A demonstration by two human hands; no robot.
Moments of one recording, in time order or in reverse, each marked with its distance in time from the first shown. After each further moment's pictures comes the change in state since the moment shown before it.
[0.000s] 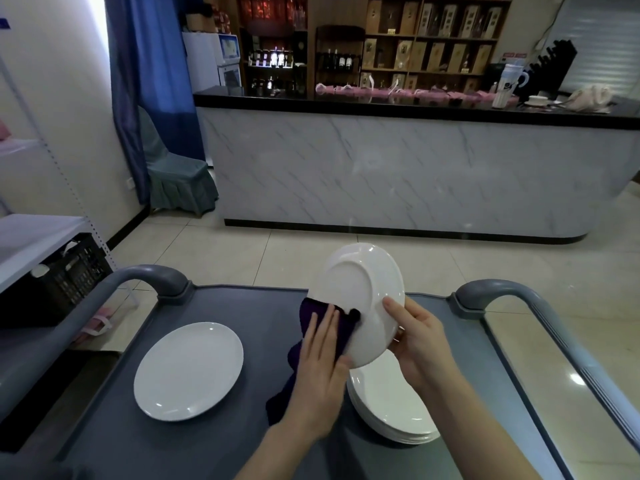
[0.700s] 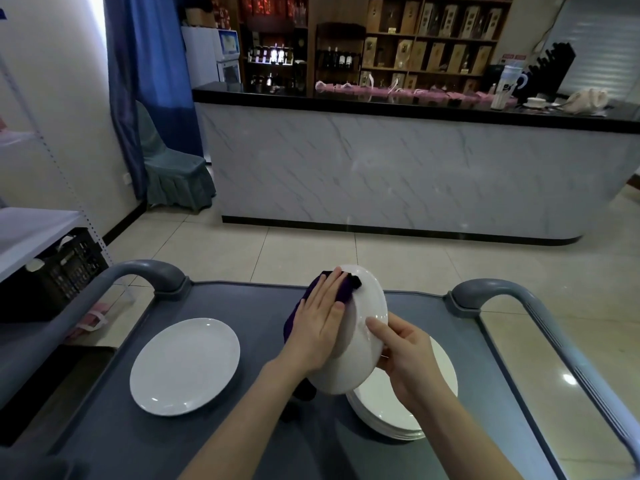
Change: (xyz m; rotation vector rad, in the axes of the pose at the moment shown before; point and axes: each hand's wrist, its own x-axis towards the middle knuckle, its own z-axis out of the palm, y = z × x) left_hand 0.068 0.009 -0.026 0.034 -0.140 -0.012; right_hand -0.016 0.019 -0.001 -0.096 -0.089 0.021
